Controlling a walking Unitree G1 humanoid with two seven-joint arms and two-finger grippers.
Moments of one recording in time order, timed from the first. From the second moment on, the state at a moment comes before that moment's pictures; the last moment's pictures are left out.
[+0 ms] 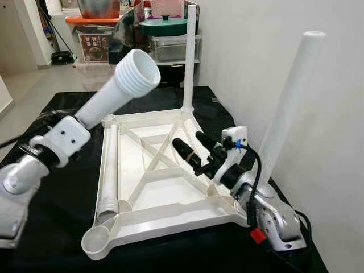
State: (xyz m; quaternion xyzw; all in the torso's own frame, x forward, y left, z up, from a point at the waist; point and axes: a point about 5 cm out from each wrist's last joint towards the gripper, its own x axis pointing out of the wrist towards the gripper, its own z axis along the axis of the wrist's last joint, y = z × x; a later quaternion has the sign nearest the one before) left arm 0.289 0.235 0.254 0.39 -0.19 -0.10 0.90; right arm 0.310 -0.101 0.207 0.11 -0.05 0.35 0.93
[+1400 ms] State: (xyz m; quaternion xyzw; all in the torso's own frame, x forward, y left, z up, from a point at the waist) left arm 0.289 0.214 0.231 0.34 -0.18 -0.09 0.92; right arm 0.310 -0.123 0.206 0.11 -0.04 0.32 0.94
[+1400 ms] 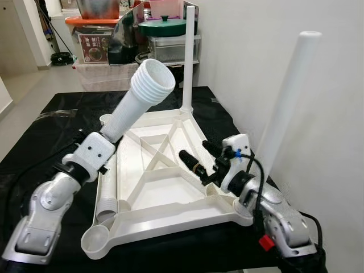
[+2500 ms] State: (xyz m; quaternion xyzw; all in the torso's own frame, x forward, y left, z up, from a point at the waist) left arm 0.295 0.193 0.223 0.31 -0.16 -0.15 0.93; right arm 0.277 -0.080 0.265 0.25 -0.16 0.48 0.83
